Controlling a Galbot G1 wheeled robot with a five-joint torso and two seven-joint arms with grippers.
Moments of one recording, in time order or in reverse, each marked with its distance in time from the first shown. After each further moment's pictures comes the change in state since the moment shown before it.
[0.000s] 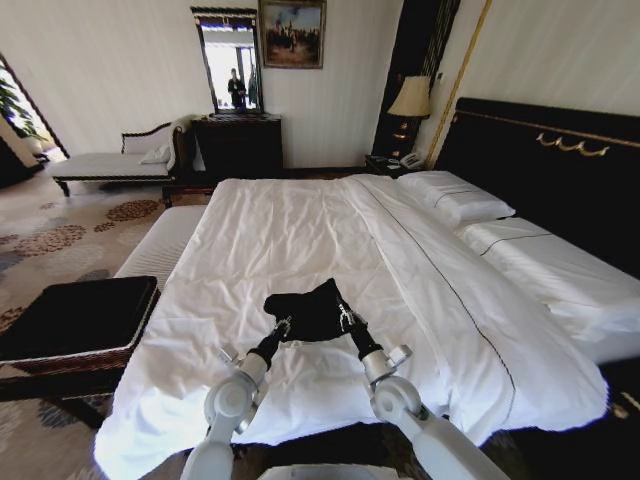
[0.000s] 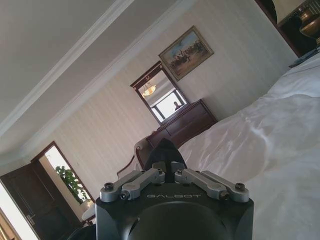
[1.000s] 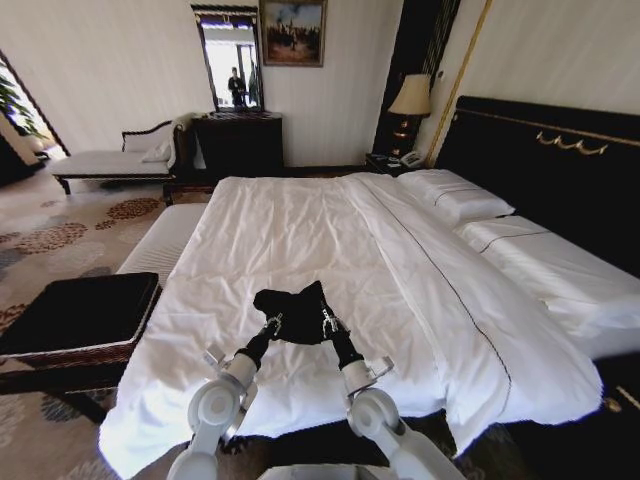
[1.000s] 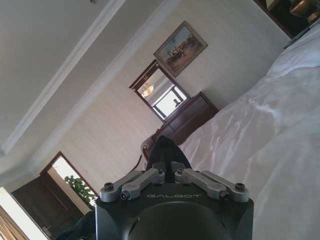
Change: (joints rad) left arm 0.025 0.021 -0.031 -0.044 -0.021 -0.012 -0.007; right arm -0.014 0.140 -0.056 -0.031 -0.032 0.010 -0.002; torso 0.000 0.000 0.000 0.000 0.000
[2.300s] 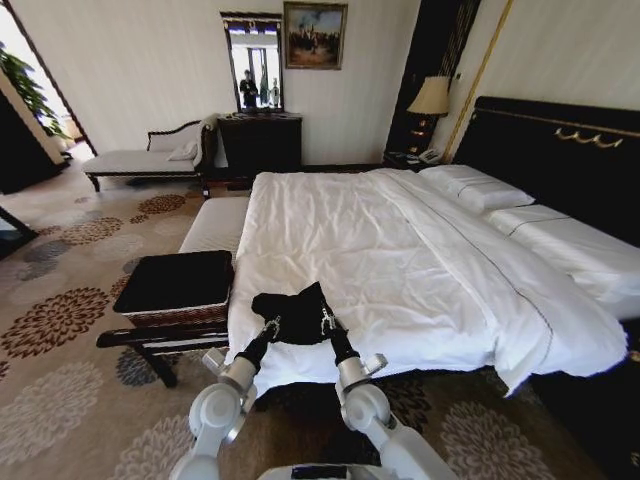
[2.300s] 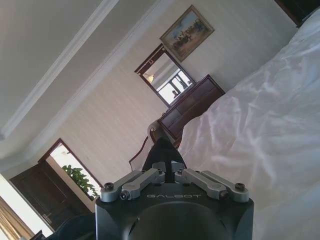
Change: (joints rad) left arm 0.013 -0.011 -0.010 0.023 0.036 -0.024 0.033; right arm 0.020 0.046 -0.005 -0.056 -0.025 0.000 0.039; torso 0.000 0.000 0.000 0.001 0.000
